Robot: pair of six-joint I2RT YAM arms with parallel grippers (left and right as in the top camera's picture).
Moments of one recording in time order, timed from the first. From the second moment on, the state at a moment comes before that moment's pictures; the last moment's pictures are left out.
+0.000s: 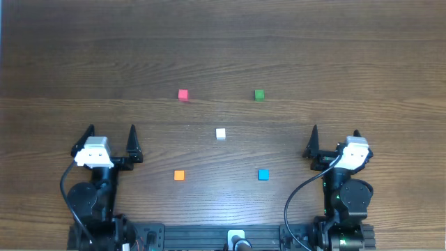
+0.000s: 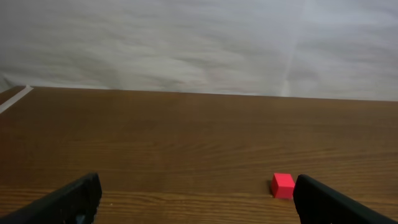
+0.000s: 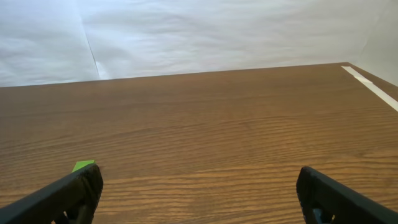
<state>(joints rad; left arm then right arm) 0.16 0.01 0.02 -0.06 0.17 -0.04 -0.02 0.01 0.04 -0.13 0.10 0.05</state>
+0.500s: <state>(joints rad) 0.16 0.01 0.02 -0.06 0.17 -0.04 -0.02 0.01 0.04 -0.13 0.10 0.05</state>
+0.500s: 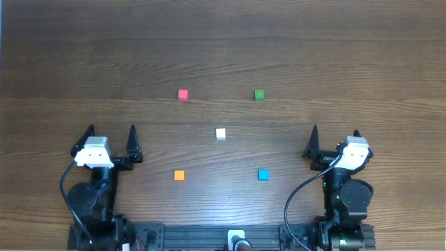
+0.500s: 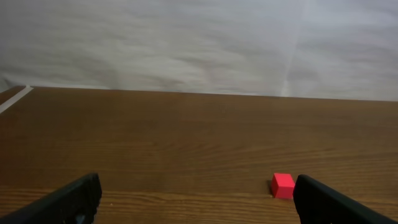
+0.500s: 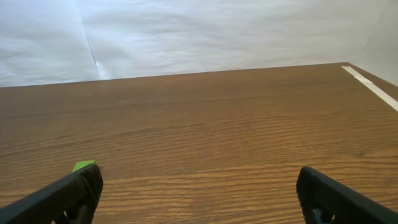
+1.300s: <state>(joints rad) 0.07 0.29 0.50 -0.28 0.25 -0.31 -0.02 0.01 0.04 -0.13 0.10 0.05</state>
